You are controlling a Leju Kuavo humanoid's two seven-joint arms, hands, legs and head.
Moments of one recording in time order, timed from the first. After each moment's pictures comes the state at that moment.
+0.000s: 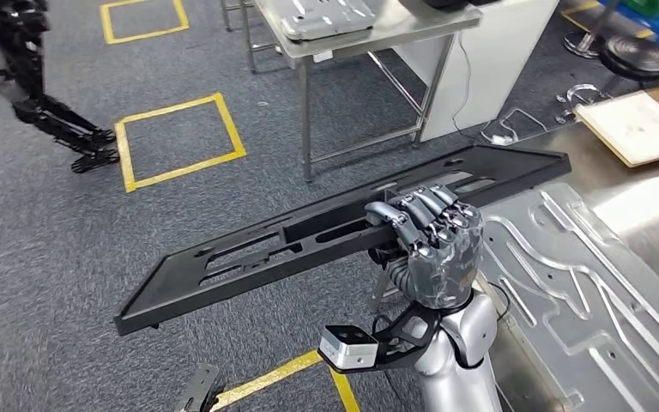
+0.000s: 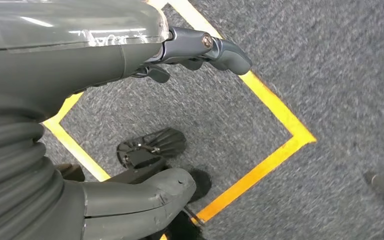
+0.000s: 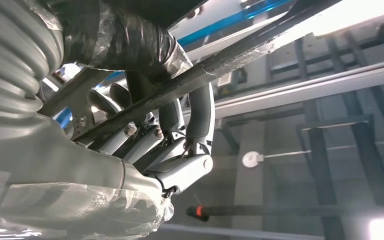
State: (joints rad) left arm -0.21 -0.17 0.50 -0.23 -0.75 0.00 -0.39; right arm -0.23 0.32 0.19 -1.80 1.12 -0.70 -0.69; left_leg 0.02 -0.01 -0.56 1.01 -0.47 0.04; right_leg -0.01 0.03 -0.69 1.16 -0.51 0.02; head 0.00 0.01
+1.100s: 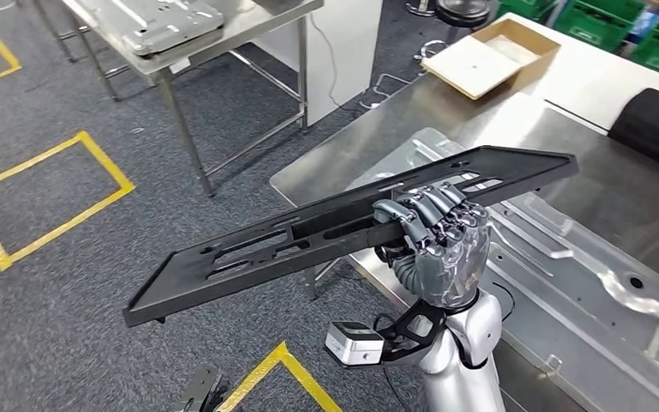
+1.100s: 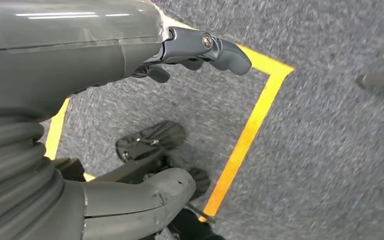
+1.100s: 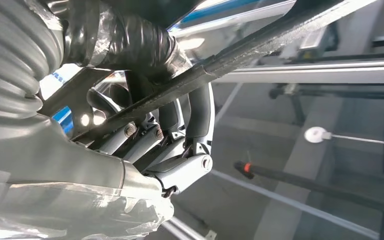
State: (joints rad) left arm -0.20 -0.16 0.50 -0.23 -0.76 -0.06 -0.41; right arm -0.22 0.31 0.17 -1.80 1.12 -0.70 -0.68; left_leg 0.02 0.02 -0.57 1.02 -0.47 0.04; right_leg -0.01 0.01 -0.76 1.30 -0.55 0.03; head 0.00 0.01
